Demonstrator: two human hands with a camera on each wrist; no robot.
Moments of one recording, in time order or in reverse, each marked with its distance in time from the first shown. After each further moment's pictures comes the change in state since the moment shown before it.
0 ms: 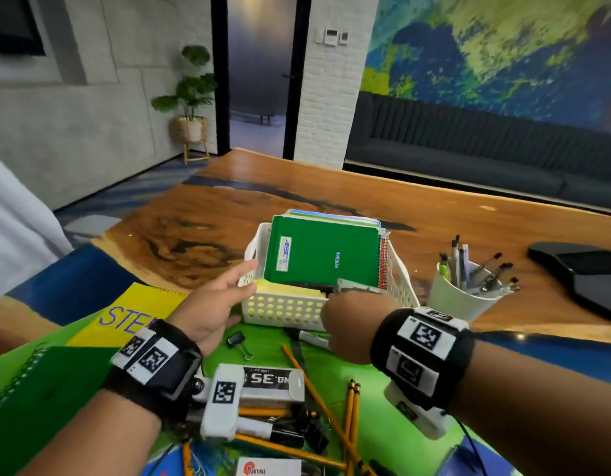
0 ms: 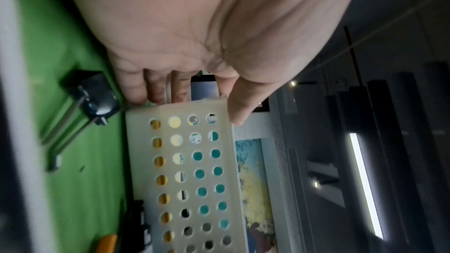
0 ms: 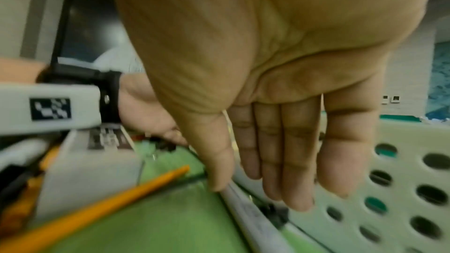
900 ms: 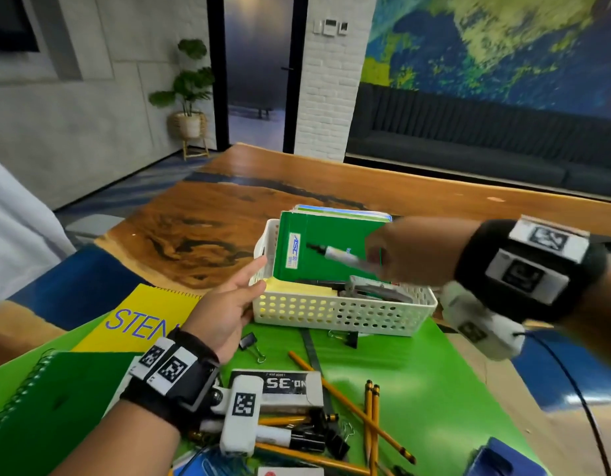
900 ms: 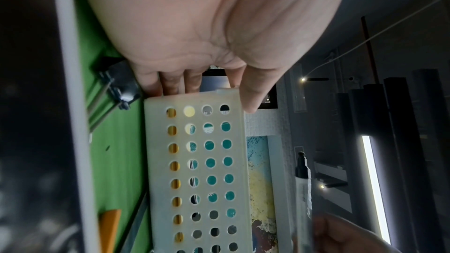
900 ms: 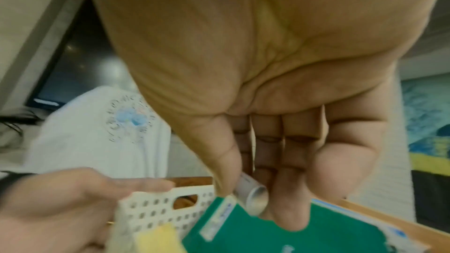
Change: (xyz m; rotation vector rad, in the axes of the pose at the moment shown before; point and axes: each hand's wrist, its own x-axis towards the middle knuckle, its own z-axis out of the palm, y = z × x) left_hand -0.001 -0.004 0.002 -0.182 -0.047 0.068; right_hand -0.003 0.065 -0.064 -0.046 0.105 0.000
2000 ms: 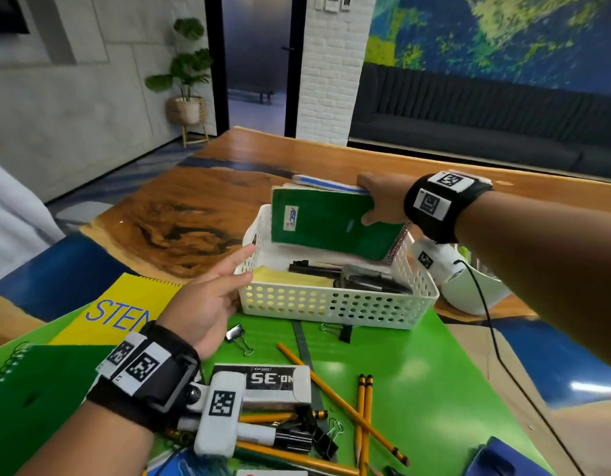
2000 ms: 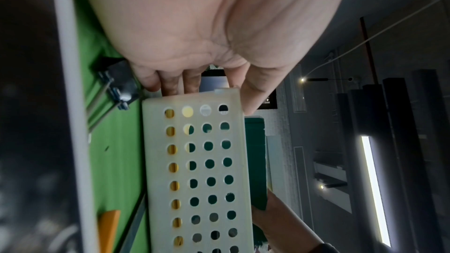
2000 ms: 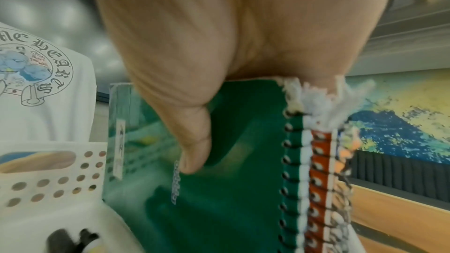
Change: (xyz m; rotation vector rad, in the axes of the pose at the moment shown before) left_hand -0.004 0.002 0.002 0.017 0.023 0.011; right_hand 0.126 0.069 0.036 0.181 0.103 0.192
